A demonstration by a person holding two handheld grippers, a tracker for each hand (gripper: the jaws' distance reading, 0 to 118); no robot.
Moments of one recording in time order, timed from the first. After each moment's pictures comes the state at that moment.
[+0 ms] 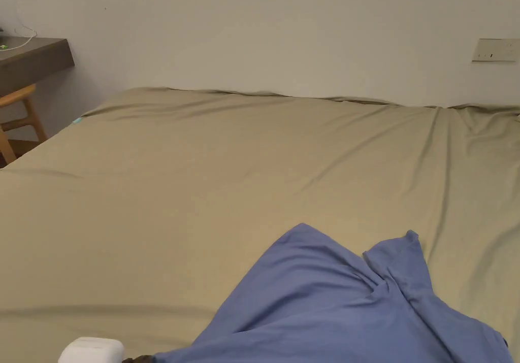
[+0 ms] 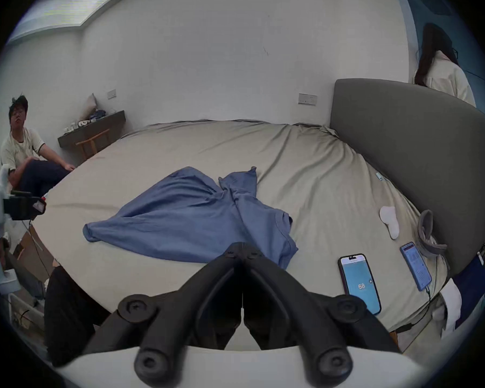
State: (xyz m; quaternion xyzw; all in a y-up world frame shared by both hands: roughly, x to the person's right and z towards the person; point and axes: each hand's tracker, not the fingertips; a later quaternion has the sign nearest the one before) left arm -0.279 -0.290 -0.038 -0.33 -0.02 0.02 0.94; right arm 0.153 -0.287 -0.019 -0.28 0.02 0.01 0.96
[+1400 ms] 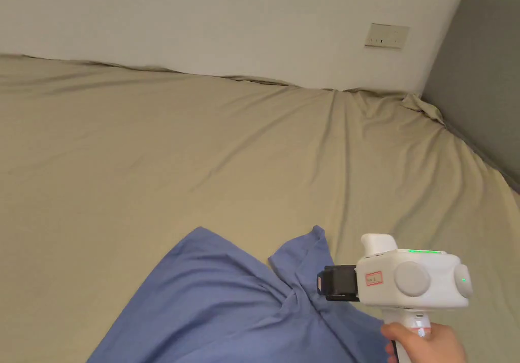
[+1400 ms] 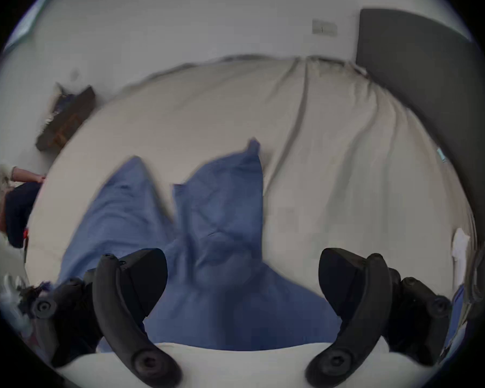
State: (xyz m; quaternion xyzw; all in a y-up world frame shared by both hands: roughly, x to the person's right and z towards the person) left arm -0.312 -0.412 -0.159 -0.44 0.00 0.11 0.89; right arm 0.165 -0.399 -0.390 -0.49 0.01 -0.04 0.87
